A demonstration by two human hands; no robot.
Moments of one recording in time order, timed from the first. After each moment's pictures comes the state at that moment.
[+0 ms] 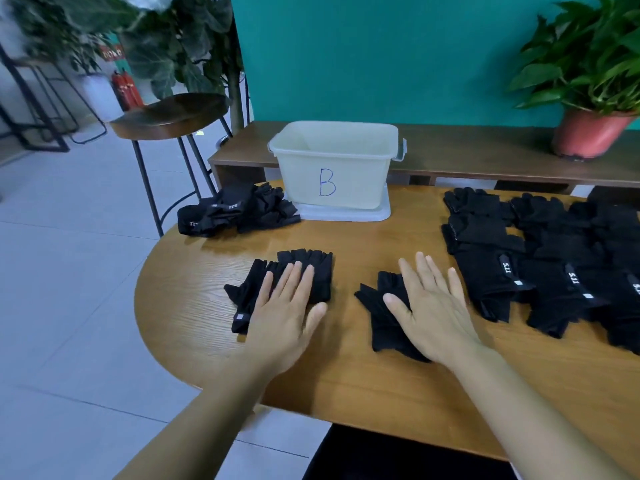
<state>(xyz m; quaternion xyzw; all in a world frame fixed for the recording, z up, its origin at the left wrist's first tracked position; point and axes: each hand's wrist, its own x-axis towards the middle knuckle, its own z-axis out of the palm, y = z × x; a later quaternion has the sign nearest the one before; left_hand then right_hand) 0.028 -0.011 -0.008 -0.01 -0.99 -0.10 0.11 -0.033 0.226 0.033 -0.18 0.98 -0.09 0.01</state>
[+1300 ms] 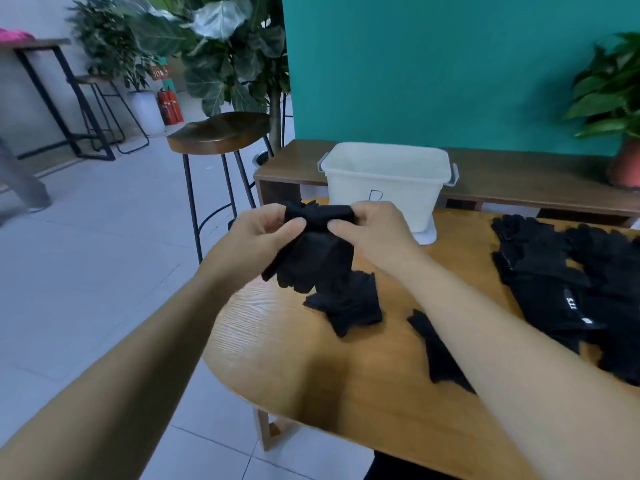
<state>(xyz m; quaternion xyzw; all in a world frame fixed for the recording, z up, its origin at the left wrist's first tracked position) 0.028 -0.115 0.133 0.04 -0.86 -0.50 0.15 -0.055 0.063 0.141 -0.27 0.85 -0.46 0.00</state>
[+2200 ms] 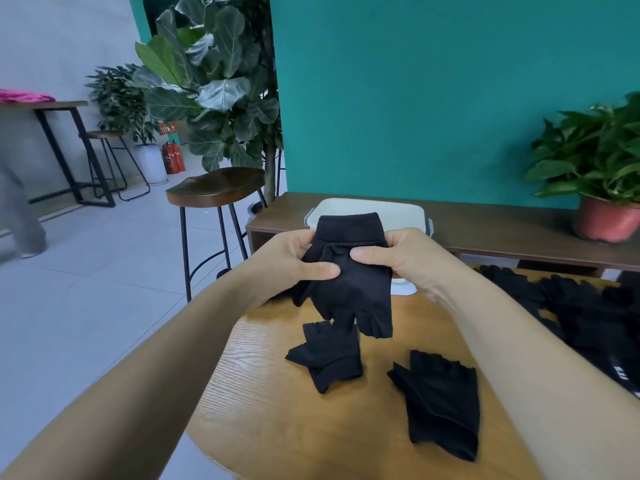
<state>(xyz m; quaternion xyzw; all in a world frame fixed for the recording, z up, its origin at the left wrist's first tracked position) -0.006 -0.067 0.196 -0.06 -0.79 -0.61 0.00 -0.083 0.127 0.200 -0.23 0.75 -0.59 0.16</state>
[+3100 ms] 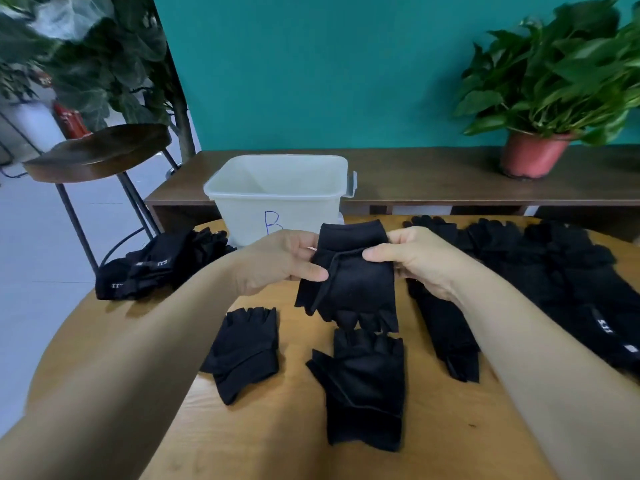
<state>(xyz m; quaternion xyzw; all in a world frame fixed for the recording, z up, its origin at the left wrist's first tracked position) -0.138 0.014 0.122 -0.08 -0.80 -0.56 -0.18 -0.165 0.247 0.125 -0.10 0.76 -0.61 0.18</state>
